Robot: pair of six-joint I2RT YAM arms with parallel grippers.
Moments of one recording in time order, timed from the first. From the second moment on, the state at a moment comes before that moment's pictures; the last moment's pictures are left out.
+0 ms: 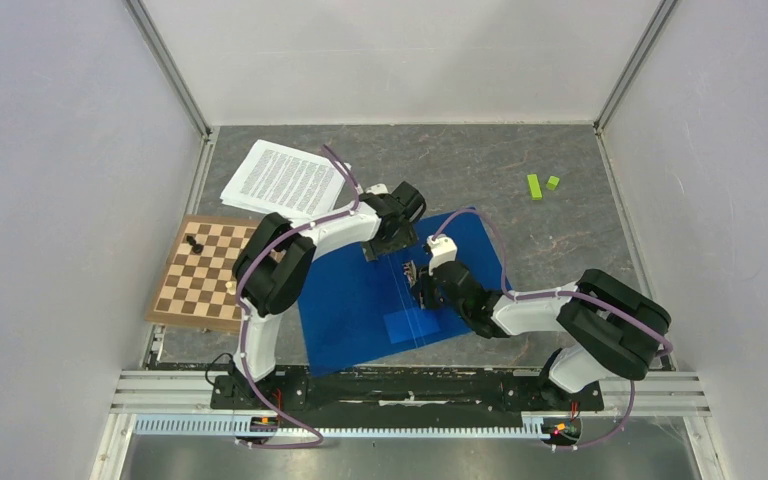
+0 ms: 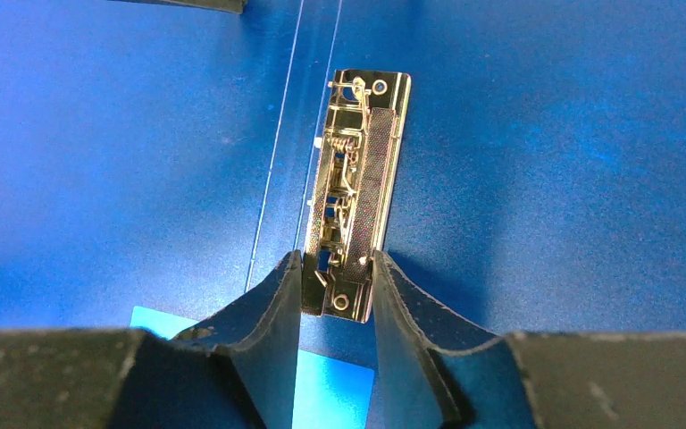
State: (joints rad) left arm -0.74 2.03 1.45 -0.66 -0.29 -1.05; right arm 0.90 1.52 0.45 0.46 0.22 0.44
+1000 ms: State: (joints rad) left arm -0.82 2.09 1.46 -0.72 -0.48 -1.08; right arm 0.95 1.44 0.50 0.26 0.27 0.44
